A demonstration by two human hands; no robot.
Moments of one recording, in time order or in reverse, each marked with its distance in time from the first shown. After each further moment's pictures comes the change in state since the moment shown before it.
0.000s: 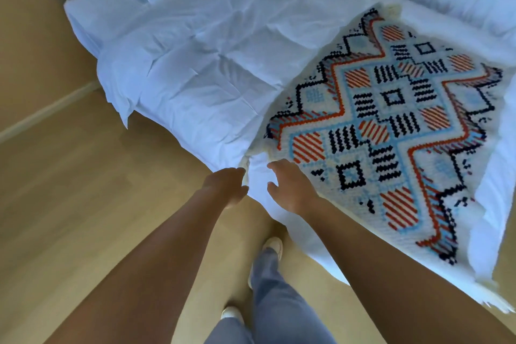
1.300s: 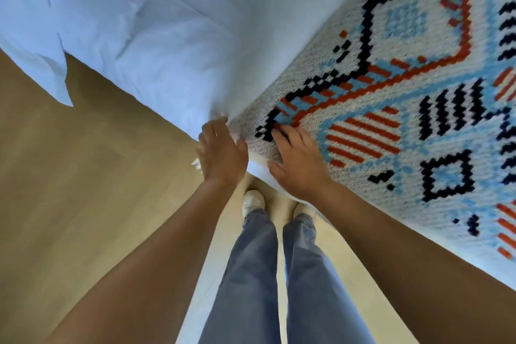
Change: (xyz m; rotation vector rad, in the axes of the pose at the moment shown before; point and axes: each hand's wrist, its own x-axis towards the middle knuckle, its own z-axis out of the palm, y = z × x) left_hand 0.254 -0.118 0.063 -0.412 0.229 -0.330; right_hand 0.251 0.039 0.132 0.030 -0.117 0.072
